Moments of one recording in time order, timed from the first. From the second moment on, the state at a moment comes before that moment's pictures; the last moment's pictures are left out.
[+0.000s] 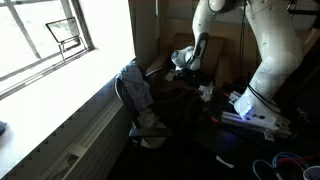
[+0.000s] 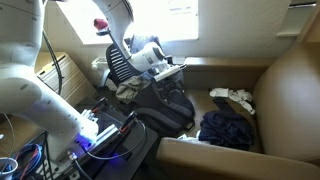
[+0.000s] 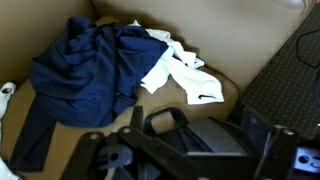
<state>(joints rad) -0.12 0.76 -0.17 -2.12 -0.97 2.40 -0.31</state>
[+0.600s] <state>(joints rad) -0.24 0.95 -0.12 -1.95 -0.94 2.34 -0.70</state>
